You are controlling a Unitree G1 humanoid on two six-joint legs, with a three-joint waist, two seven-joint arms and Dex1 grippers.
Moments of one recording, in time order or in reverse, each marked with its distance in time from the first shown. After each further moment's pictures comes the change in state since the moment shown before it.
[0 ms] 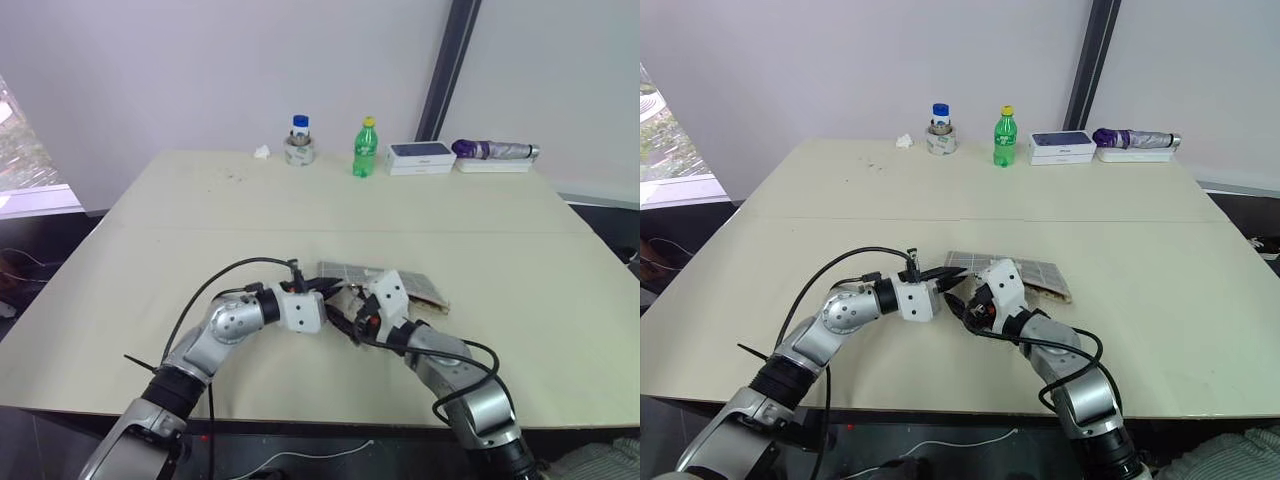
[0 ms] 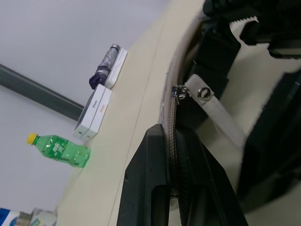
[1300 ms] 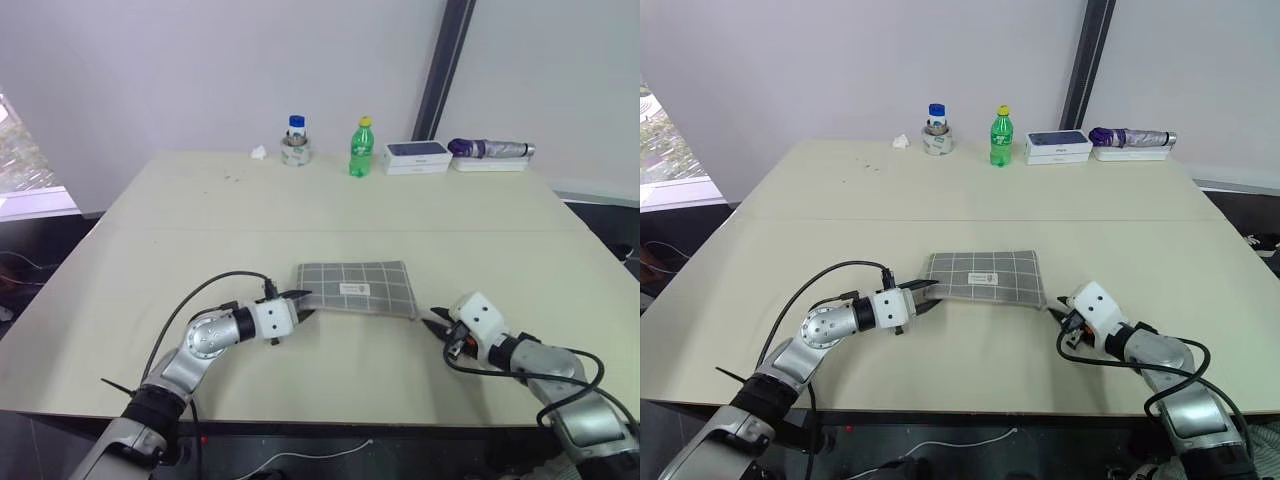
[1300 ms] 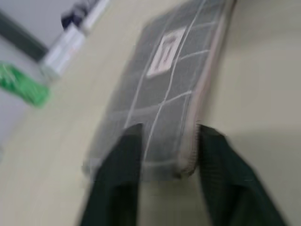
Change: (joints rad) left arm 0.121 0.069 0.043 0.093 -0.180 0.089 -0.079; right arm 0.202 -0.457 -0.208 0.134 -0.045 -0.266 0.209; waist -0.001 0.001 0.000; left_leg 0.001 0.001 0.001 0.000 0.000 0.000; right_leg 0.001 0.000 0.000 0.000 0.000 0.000
